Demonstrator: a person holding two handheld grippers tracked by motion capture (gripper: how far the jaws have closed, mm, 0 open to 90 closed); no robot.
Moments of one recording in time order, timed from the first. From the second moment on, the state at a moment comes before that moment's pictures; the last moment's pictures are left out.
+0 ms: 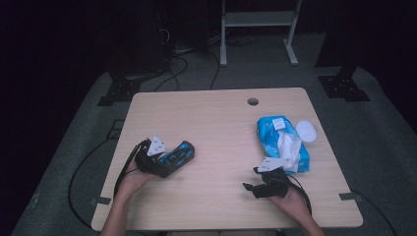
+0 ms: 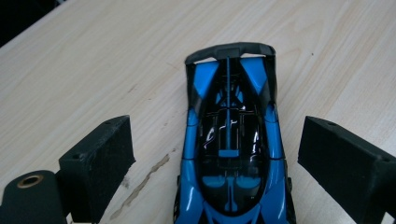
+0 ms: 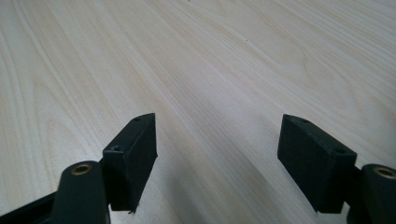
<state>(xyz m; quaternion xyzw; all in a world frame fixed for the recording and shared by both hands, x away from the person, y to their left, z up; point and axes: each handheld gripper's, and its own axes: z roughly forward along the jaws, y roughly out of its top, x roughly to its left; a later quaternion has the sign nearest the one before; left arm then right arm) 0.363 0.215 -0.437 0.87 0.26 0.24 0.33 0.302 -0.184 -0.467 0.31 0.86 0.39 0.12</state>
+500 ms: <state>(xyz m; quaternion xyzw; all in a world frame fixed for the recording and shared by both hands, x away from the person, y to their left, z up) 0.388 0.188 -0.456 0.91 0.24 0.21 0.26 0.301 -0.182 -0.468 0.31 0.86 0.39 0.11</state>
